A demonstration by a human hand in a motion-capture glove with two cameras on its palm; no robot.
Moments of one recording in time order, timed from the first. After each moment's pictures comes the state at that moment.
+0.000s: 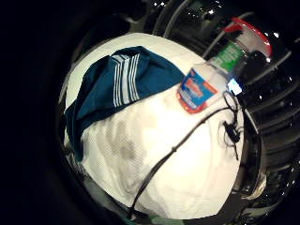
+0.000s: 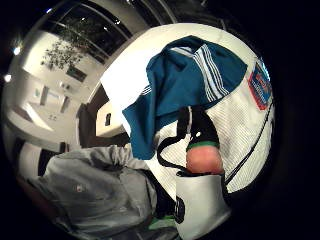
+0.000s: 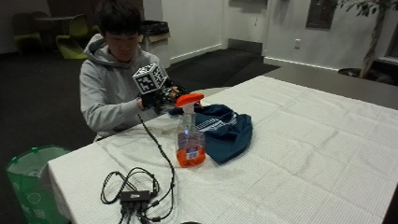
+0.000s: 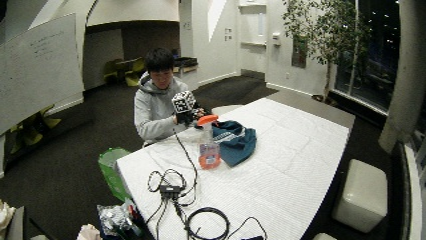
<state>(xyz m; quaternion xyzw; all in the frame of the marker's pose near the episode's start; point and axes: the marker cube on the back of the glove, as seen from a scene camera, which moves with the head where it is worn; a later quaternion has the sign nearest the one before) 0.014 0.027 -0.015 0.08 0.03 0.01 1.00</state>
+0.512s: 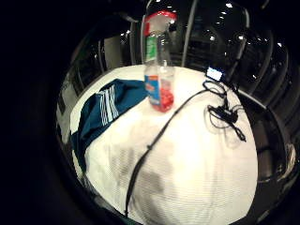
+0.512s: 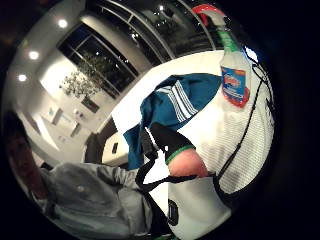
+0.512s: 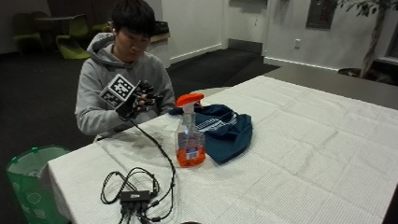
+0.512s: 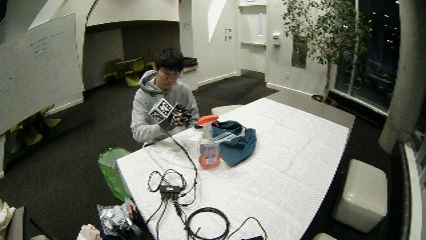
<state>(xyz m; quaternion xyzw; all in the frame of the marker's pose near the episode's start) 0.105 0.089 -0.041 0.28 -0.04 0.12 0.95</state>
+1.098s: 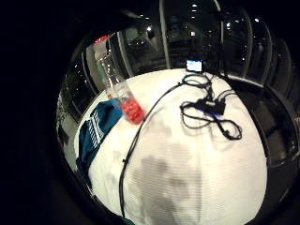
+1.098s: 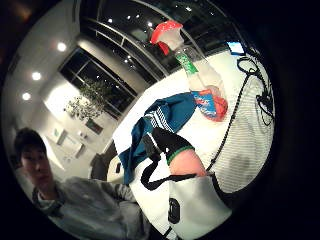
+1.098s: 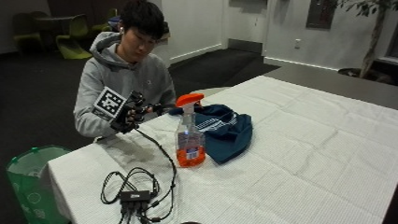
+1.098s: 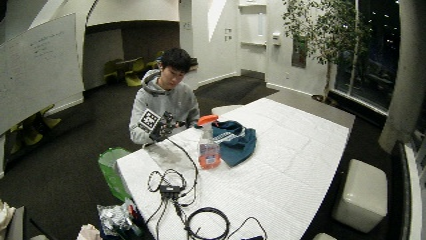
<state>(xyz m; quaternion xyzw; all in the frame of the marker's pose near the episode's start) 0.185 0.083 -0.042 0.31 -0.10 0.21 0.92</state>
